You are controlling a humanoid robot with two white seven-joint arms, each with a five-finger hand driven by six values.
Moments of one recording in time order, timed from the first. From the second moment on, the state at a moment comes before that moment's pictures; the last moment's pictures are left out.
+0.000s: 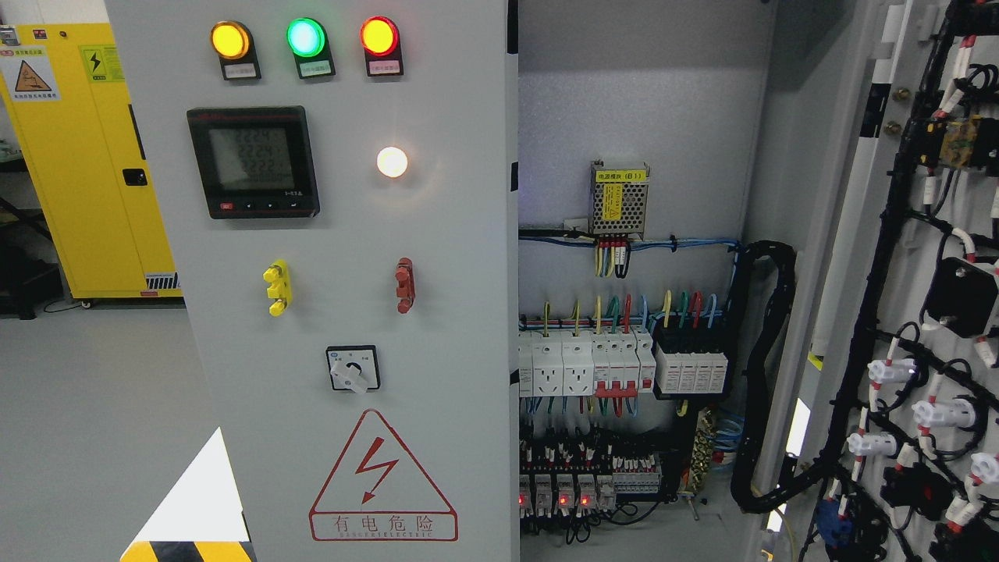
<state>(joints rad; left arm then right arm) 0.12 0.09 0.03 -0.09 0.14 -0.15 -0.28 0.10 -0.05 0.17 -0.19 -0.19 0.08 0.09</state>
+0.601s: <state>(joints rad) 0.10 0.08 0.01 -0.03 0.15 -0.15 -0.23 0.10 -0.05 0.17 -0.19 -0.19 0.05 0.09</state>
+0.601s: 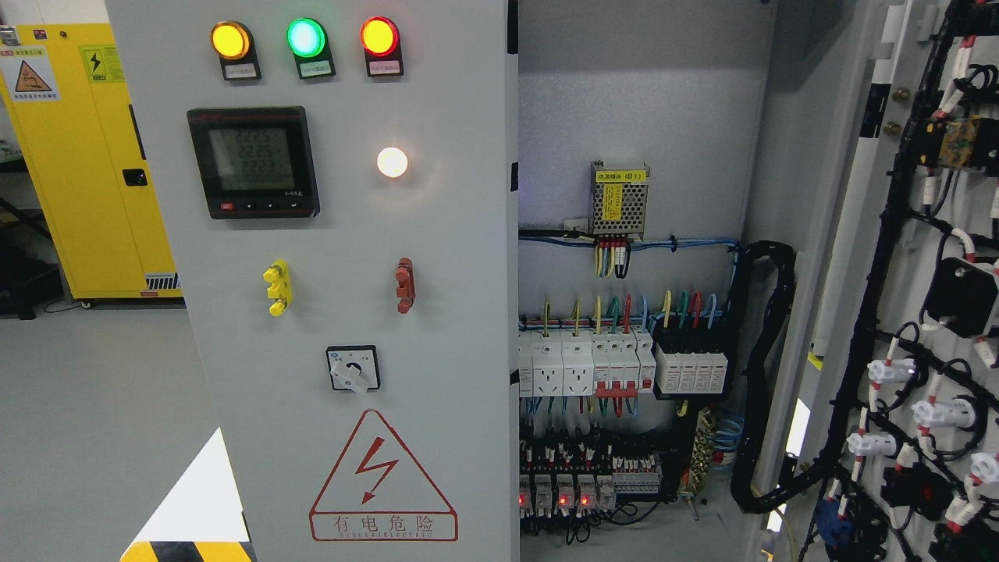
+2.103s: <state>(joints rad) 0.08 0.09 0.00 0.00 0.15 -0.18 -0.22 0.71 -0.26 0.30 -1.74 -0.20 -0.43 0.09</state>
